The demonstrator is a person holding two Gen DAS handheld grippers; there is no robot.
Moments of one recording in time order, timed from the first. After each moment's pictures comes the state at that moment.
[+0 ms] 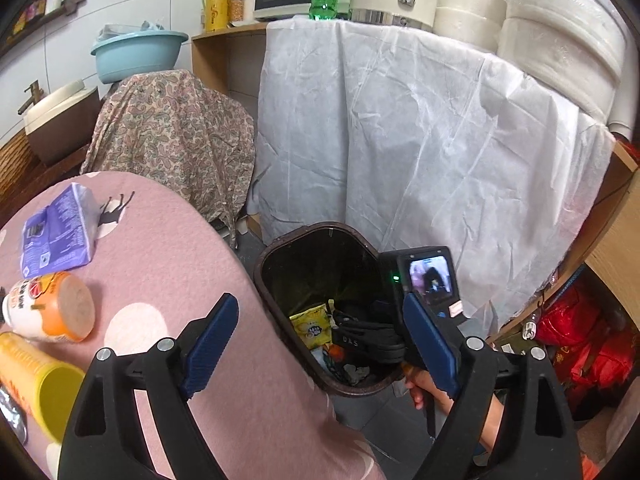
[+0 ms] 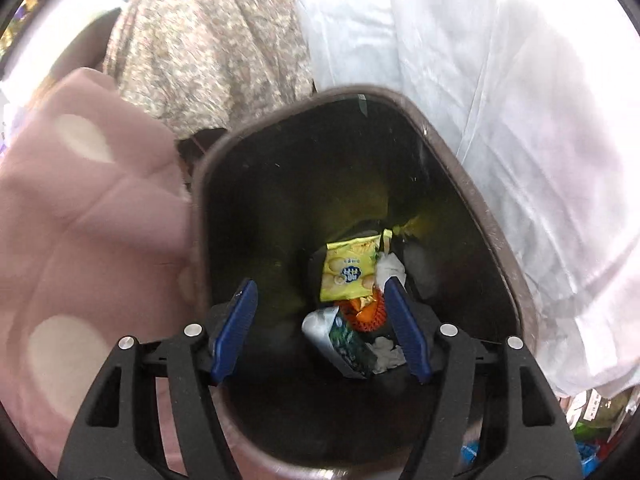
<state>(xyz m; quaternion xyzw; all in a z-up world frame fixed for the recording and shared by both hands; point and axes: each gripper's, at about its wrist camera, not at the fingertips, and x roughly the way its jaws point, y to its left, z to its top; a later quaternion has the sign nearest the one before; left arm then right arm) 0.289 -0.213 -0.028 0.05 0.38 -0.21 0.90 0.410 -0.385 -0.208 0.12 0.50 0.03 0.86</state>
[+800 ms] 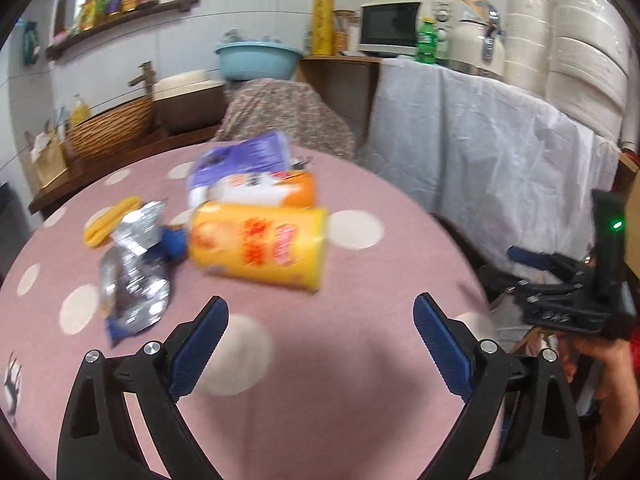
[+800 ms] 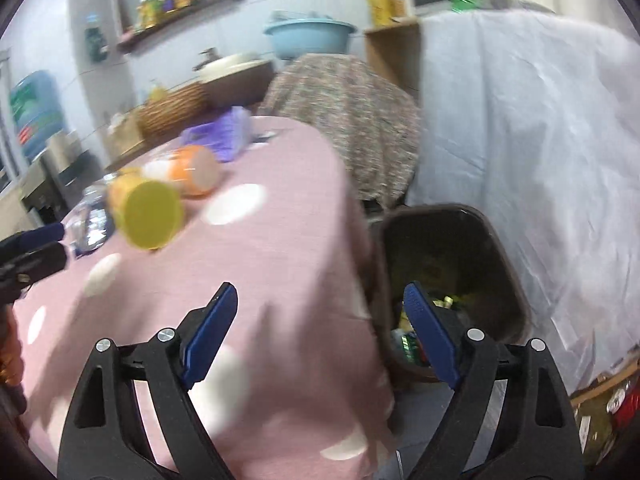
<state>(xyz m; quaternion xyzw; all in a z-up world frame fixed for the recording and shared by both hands) 0.172 -0.026 -0.027 0.02 0.33 -0.08 0.94 0.251 -0.272 -0.064 0.04 0.33 0.17 0.93</state>
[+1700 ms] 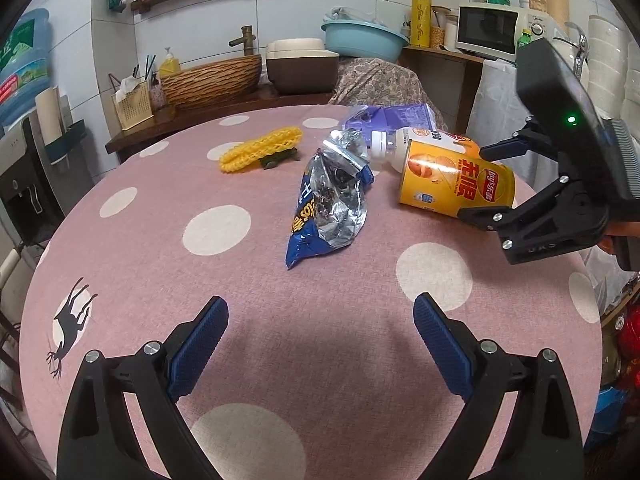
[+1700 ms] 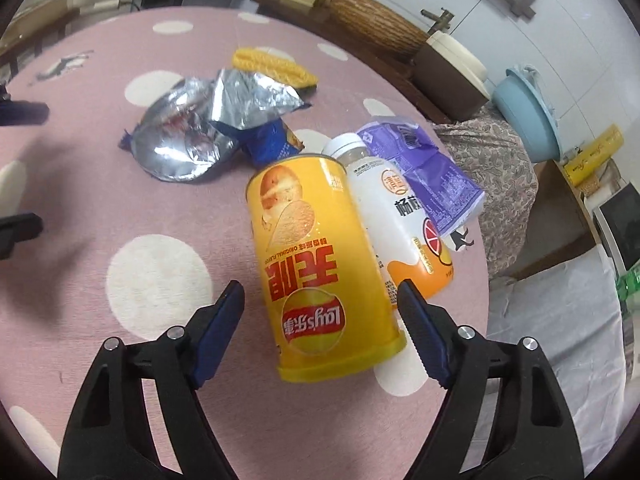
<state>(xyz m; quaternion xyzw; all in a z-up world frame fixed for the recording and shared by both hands) 0.133 0.102 -0.051 -0.01 0.35 0.04 0.93 0.296 -0.019 -0.037 -0.40 0.33 0.29 0.80</state>
